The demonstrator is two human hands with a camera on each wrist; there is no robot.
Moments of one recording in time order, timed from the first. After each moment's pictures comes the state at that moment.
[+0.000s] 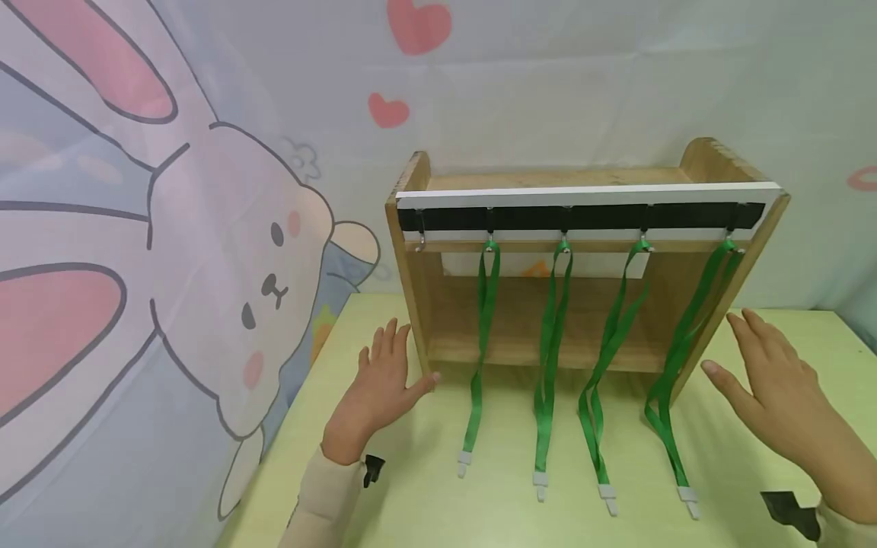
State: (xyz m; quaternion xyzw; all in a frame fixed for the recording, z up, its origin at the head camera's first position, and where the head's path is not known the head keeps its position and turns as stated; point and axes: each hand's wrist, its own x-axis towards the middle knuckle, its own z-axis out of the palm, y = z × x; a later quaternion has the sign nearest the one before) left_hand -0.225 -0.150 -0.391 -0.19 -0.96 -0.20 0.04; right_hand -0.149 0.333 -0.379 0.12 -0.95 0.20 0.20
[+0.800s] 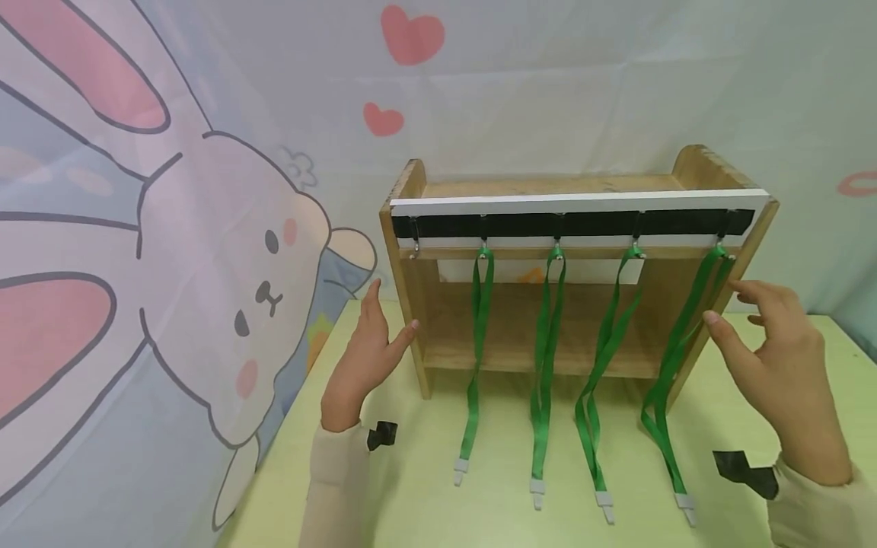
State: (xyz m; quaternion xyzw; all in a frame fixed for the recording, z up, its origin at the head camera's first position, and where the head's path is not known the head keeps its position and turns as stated) left_hand -0.260 -0.152 -0.360 -0.16 -0.91 -0.38 0.09; right_hand -0.167 0.303 -0.339 0.12 -0.84 0.30 0.43
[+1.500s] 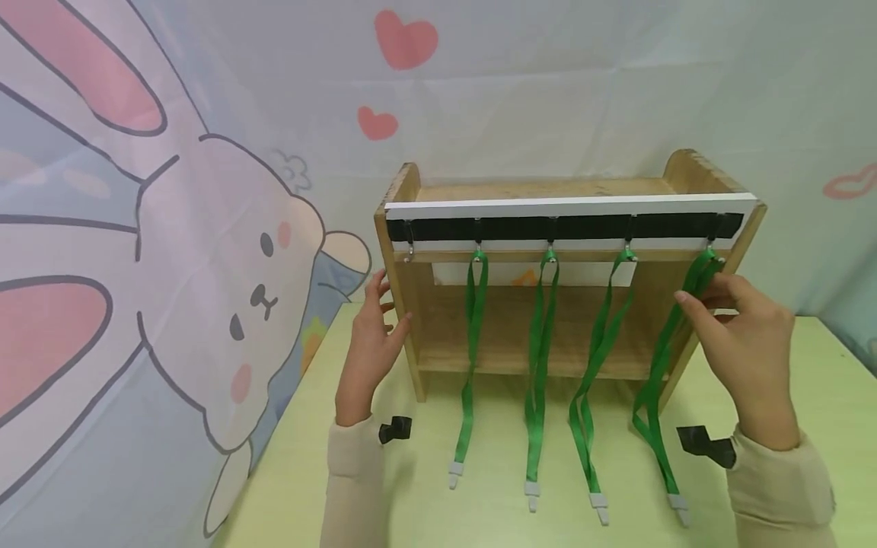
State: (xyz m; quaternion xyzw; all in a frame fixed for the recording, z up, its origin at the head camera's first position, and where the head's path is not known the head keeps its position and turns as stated) left_hand -0.276 -0.135 -0.366 -0.18 -0.85 -0.45 0.19; right_hand -0.185 0.283 -0.323 0.06 -0.80 0.38 0.46
